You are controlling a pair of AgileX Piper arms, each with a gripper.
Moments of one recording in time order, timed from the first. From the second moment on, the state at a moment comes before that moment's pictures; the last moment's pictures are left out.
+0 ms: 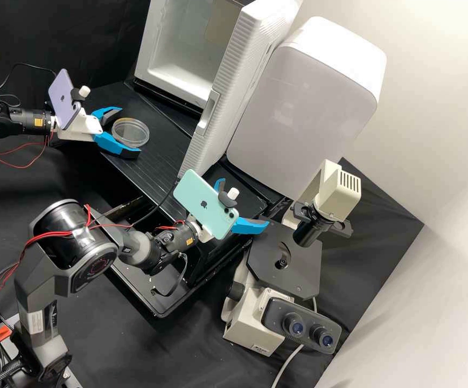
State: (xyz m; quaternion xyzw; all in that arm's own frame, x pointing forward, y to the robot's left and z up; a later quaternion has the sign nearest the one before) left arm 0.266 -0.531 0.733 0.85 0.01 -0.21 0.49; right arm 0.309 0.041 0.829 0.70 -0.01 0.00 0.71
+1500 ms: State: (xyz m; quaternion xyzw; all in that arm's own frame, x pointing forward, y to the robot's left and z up) left arm 0.264 -0.530 0.732 0.85 0.01 -0.20 0.49; right arm 0.309 0.041 0.829 0.70 -0.01 0.00 0.71
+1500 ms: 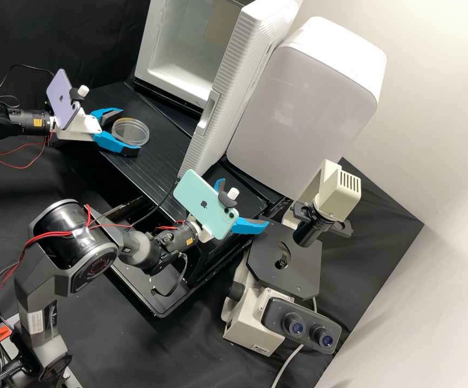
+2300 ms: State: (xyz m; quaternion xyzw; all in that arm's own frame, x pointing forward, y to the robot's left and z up) left arm 0.261 -0.561 0.763 0.85 -0.05 -0.21 0.49; right arm 0.309 0.041 0.829 0.70 -0.01 0.00 0.71
